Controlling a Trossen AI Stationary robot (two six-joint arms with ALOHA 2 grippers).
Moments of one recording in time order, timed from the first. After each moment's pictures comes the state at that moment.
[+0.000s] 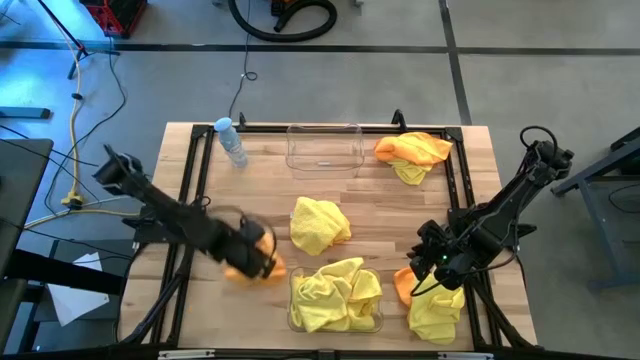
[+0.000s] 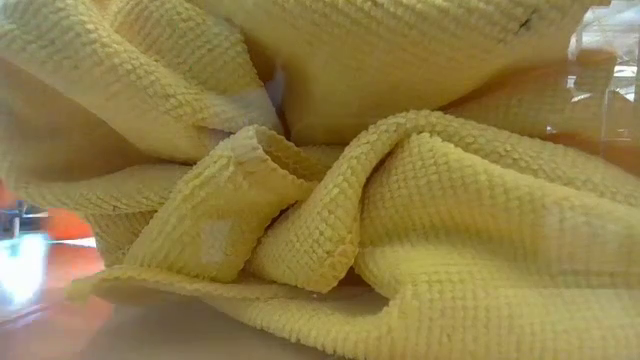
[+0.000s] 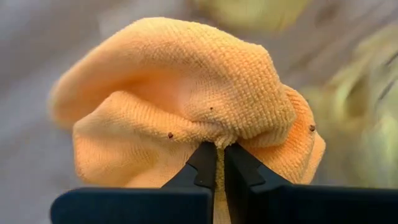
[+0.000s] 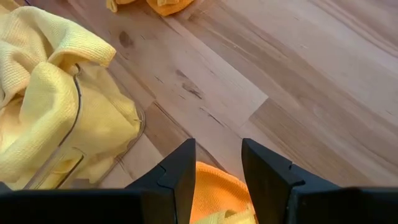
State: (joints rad) left arm -0.52 1.39 0.98 -0.85 -0.25 -1.49; right arm 0.82 1.12 0.75 -0.86 0.51 1.59
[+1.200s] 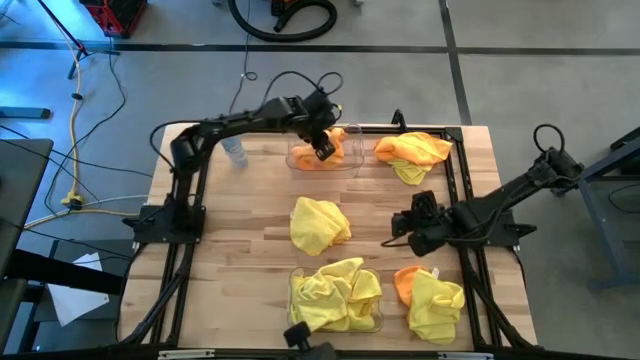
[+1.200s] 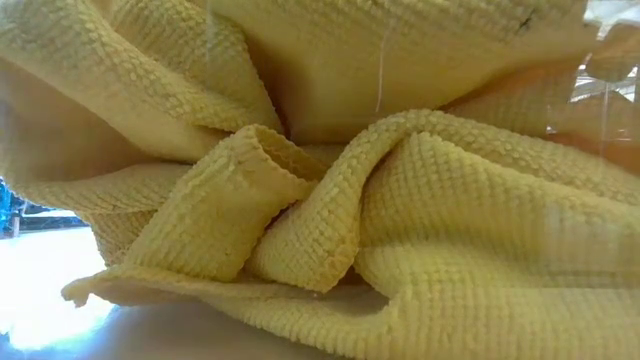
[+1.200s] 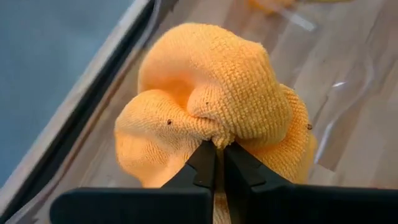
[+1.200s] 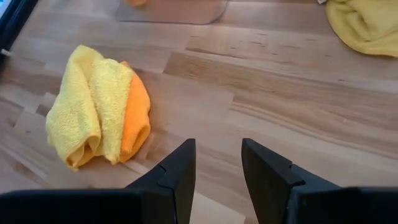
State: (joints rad) left arm 0.52 2.04 1.78 -0.78 0.04 -0.01; right arm 0.46 1.12 0.75 -0.86 0.68 1.65
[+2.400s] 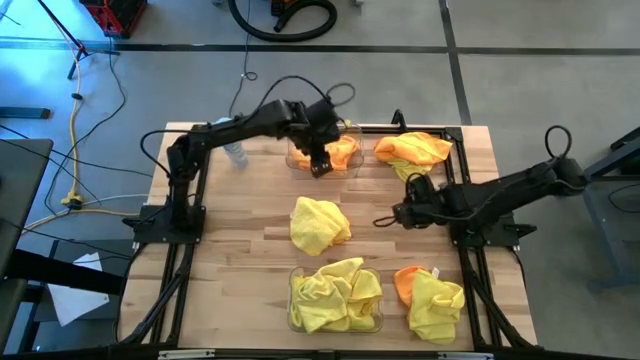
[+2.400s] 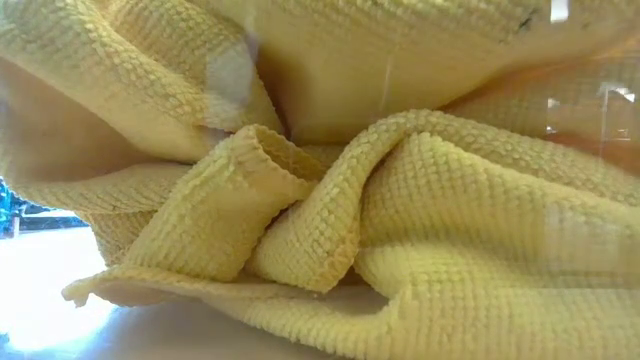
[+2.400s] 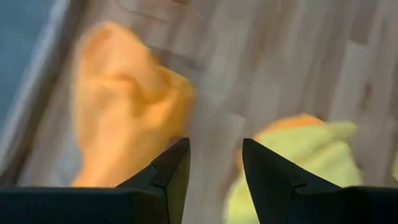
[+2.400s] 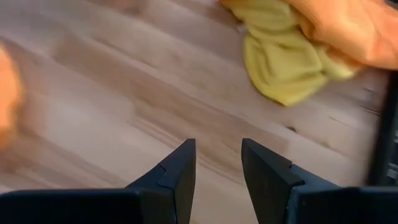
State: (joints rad) left arm 0.34 1.97 1.96 -1.10 0.07 0.02; right arm 0.18 1.12 0.75 -1.02 0.57 1.24
